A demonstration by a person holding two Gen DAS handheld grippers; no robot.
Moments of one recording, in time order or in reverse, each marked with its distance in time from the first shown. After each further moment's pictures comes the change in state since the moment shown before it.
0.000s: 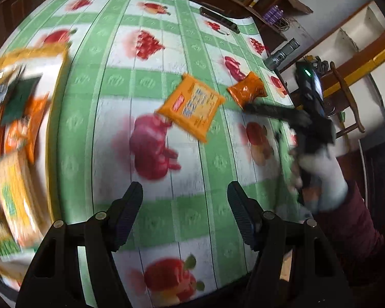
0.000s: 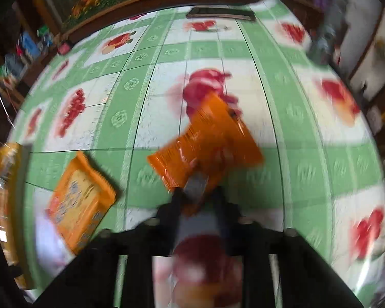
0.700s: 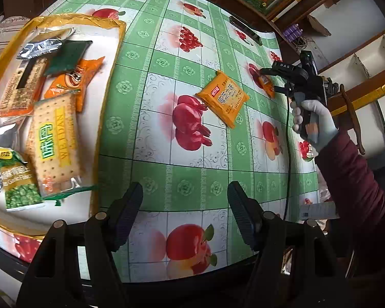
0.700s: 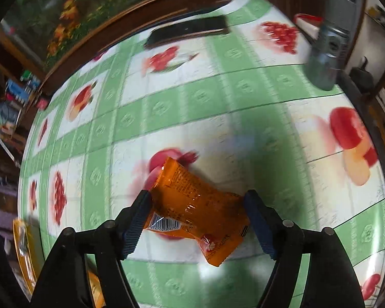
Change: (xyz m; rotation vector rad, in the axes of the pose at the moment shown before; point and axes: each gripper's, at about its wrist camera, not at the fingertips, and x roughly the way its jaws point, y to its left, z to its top) left arm -0.033 0.044 -0.053 -0.172 -0.018 -0.002; right arm 0.032 -0.046 0.107 0.130 -0.006 0.056
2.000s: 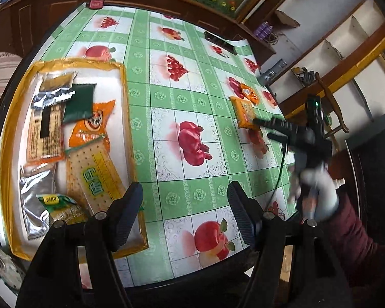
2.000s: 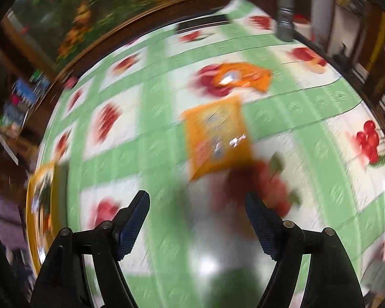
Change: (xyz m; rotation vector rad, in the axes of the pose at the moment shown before) left arm -0.057 0.033 0.025 0.174 -0.052 -0.071; right arm -0.079 0.054 -0.153 0.104 -0.078 -0.013
